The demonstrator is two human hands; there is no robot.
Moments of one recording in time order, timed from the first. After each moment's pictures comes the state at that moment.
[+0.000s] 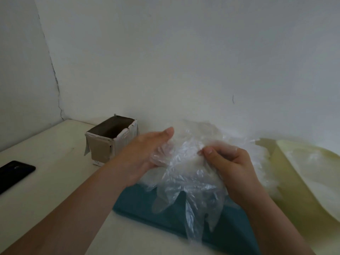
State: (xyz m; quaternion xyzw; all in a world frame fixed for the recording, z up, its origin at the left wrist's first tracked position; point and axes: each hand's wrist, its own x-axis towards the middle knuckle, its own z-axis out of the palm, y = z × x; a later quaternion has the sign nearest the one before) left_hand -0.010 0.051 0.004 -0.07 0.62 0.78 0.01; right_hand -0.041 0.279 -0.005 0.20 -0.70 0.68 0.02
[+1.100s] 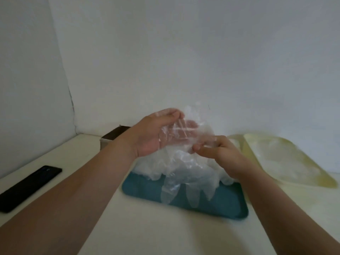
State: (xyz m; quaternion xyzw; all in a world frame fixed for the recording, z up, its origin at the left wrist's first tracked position) left_hand 0.041 0.092 0.090 0.15 0.59 0.79 0.08; right_hand 0.016 0.314 0.054 0.27 -0.78 0.56 -0.02
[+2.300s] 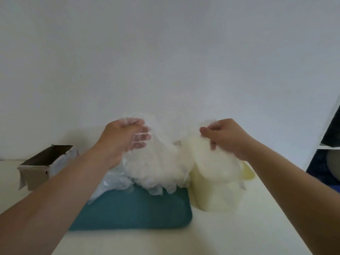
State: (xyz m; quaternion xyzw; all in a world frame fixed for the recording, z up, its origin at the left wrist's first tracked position) left_hand -0.018 0.169 0.088 0.02 0.65 0.76 -0.07; right_hand -0.012 0.469 0.112 0.05 -0.89 0.43 0.12
